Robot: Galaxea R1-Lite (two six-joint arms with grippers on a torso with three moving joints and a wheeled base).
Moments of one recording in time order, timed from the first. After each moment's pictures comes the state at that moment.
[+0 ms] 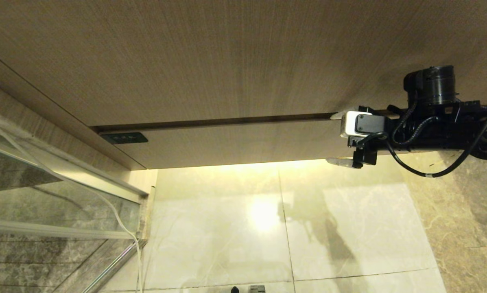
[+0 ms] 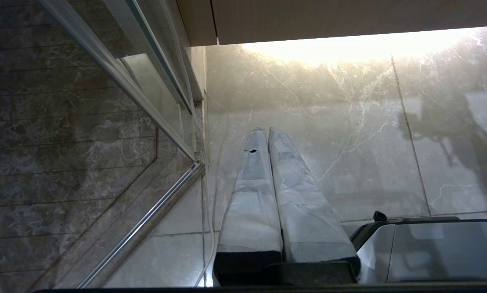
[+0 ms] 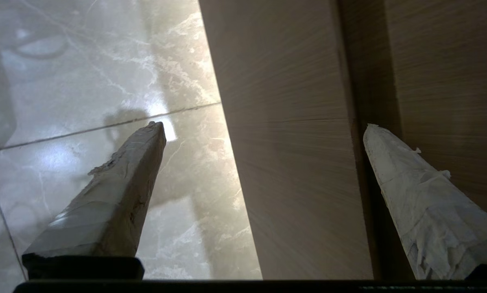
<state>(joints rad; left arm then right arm) 0.00 0.00 0.00 0.00 0.00 0.00 0.23 1.77 -1.27 -0.10 0.37 -1.26</state>
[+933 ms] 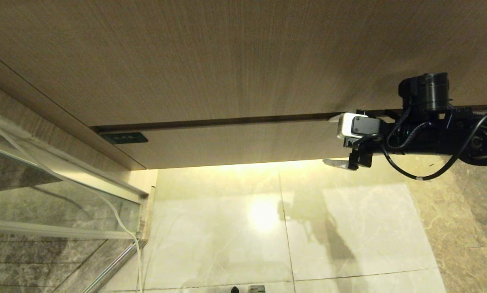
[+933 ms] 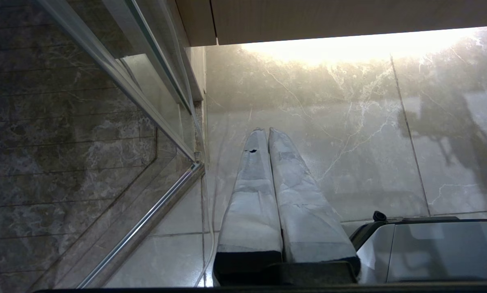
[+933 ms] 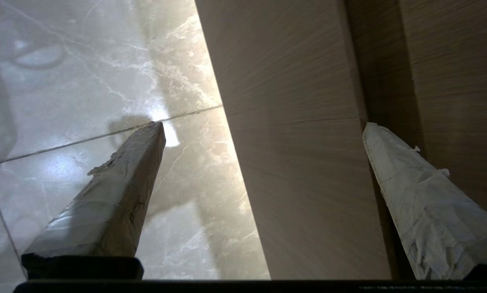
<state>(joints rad) 0.00 0.00 0.00 0.00 0.00 0.00 0.23 1.80 -1.24 -0.17 0.37 -1.21</state>
